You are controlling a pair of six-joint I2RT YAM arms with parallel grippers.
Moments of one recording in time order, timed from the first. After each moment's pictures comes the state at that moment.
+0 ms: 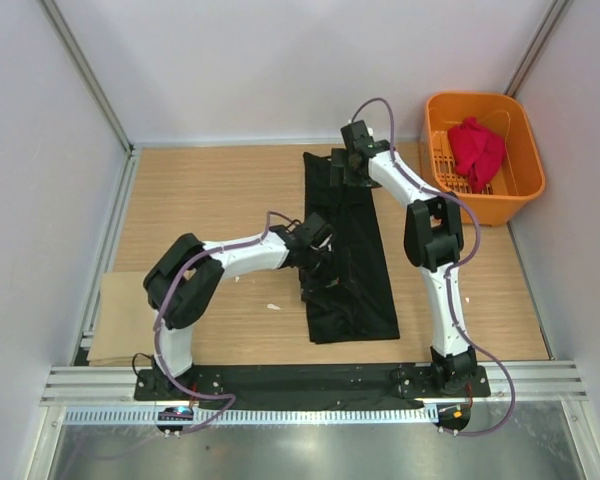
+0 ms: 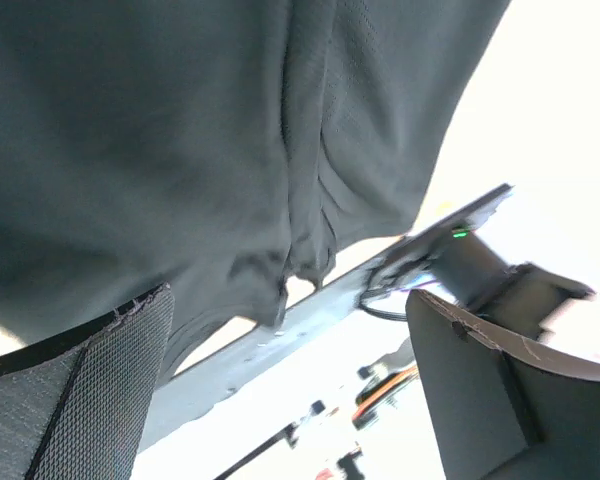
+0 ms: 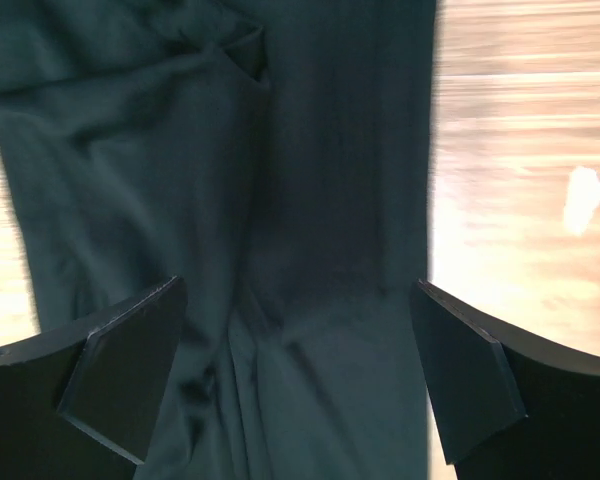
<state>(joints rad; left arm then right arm) -0.85 1.93 1.28 -0.46 0.48 -1.01 0.35 2.33 2.08 -0.71 0.21 0.32</state>
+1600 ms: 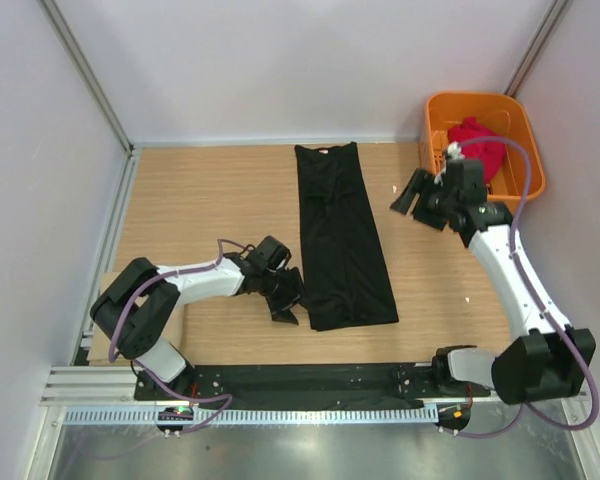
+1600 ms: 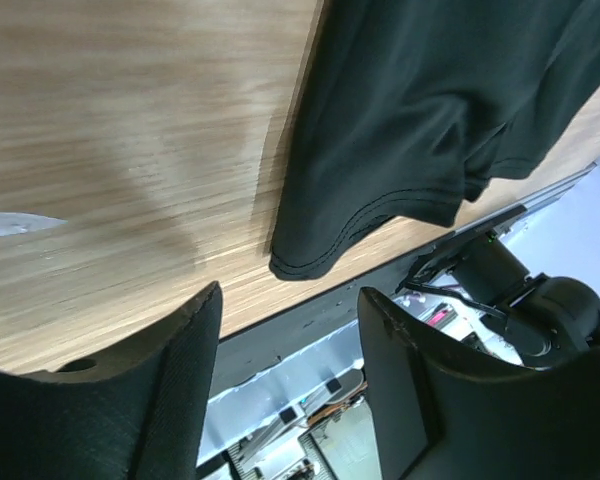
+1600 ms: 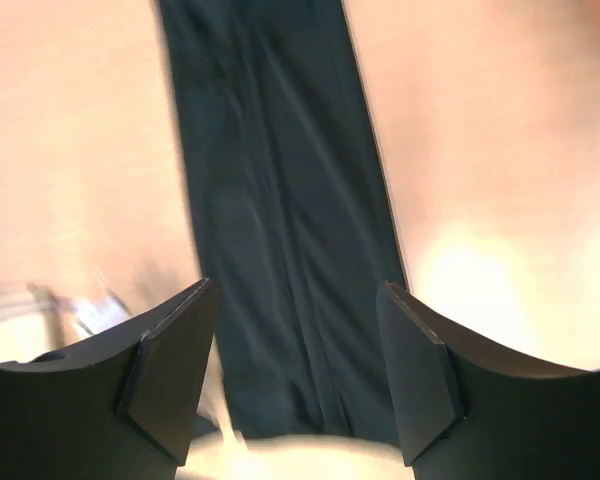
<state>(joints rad) -0.75 1.59 0.79 -0.30 0.44 -1.14 0.11 1.29 1.20 -0.60 -0.18 0.50</state>
